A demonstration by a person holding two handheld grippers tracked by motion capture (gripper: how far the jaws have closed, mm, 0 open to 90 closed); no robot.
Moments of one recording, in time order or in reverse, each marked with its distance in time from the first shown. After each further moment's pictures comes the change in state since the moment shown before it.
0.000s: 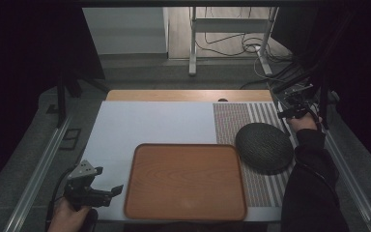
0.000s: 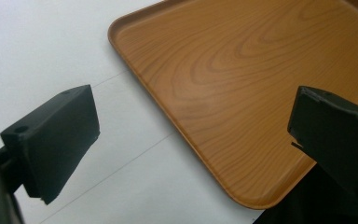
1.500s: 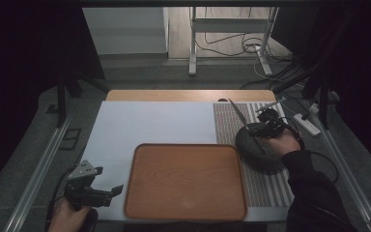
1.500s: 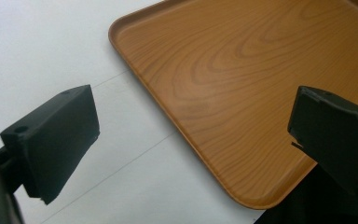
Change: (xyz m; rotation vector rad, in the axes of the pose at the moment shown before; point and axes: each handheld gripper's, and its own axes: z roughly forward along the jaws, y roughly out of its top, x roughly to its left) left arm -0.001 0.000 0.000 0.001 0.005 0.002; right arm 0.144 -0.030 -0.058 0.003 0.239 -0.236
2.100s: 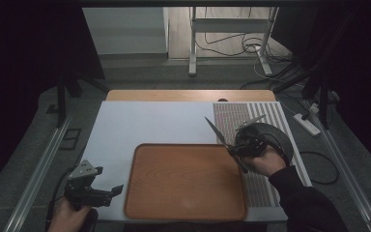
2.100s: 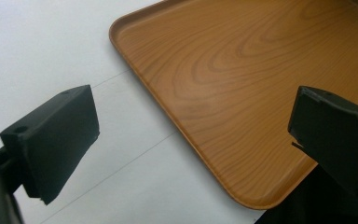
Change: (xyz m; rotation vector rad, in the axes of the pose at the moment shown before) left arm 0.000 0.000 0.000 0.003 0.002 -0.002; right arm 0.082 -0.013 0.007 0.022 0.160 -0.077
